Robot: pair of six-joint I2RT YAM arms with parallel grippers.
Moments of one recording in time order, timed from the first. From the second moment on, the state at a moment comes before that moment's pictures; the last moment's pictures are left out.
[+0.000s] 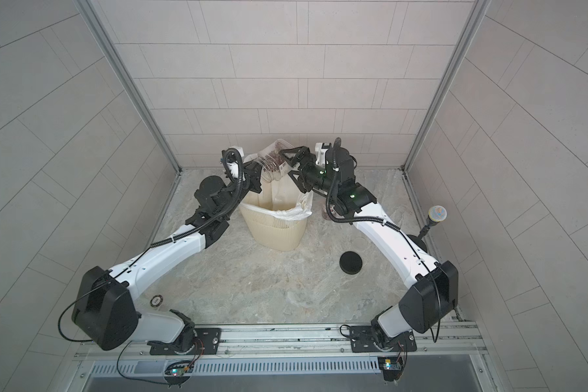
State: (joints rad) left arm -0.53 1.41 1.07 0.51 -0.03 -0.16; right arm 0.46 1.48 1.47 -0.08 -0.38 1.36
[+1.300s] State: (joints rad) left arm -0.56 1.40 1.08 0.54 -0.01 -0.16; right arm 0.43 1.53 1.48 0.02 -0.38 1.37
